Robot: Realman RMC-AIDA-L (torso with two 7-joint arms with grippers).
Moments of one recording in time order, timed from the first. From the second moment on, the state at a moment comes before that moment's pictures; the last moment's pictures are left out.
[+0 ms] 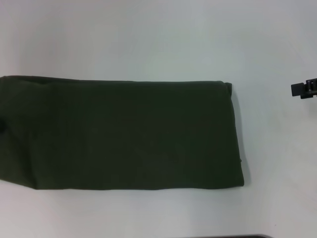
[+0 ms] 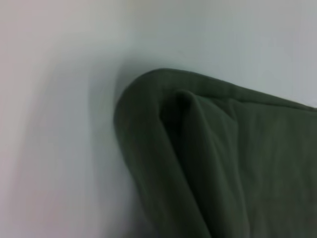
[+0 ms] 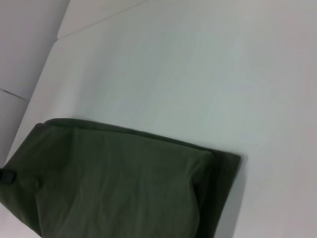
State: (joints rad) left arm -0.68 -1.76 -2.57 -0.62 -0.46 1.75 -2.53; right arm 0.56 1.82 -0.53 -0.66 -2.38 -1.75 2.23
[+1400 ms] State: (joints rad) left arm -0.81 -1.88 -2.52 -0.69 -0.81 2.05 -2.54; right arm 0.56 1.82 -0.53 -0.66 -2.38 -1.75 2.23
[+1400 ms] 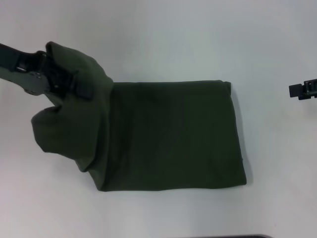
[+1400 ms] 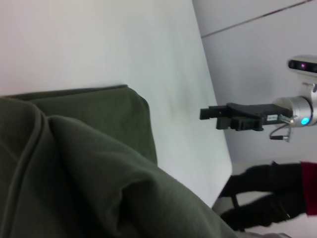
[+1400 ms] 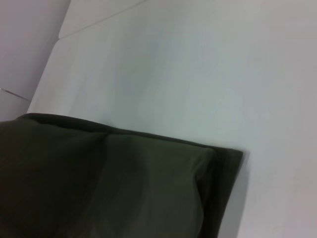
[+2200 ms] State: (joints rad) left arm -0.84 -1.96 -2.44 -0.66 -0.86 2.03 -2.58; right arm 0.56 1.82 -0.53 -0.66 -2.38 -1.75 2.23
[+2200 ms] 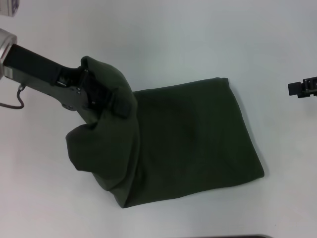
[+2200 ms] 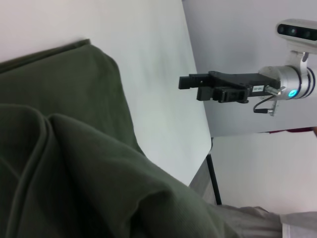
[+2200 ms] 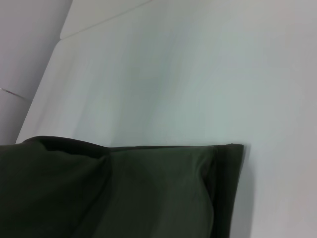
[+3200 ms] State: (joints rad) left arm -0.81 -2.07 -2.21 -1.09 -0.82 1.92 -2.89; right arm 0.56 1.81 -0.53 -0.66 -2.38 -1.74 2.25
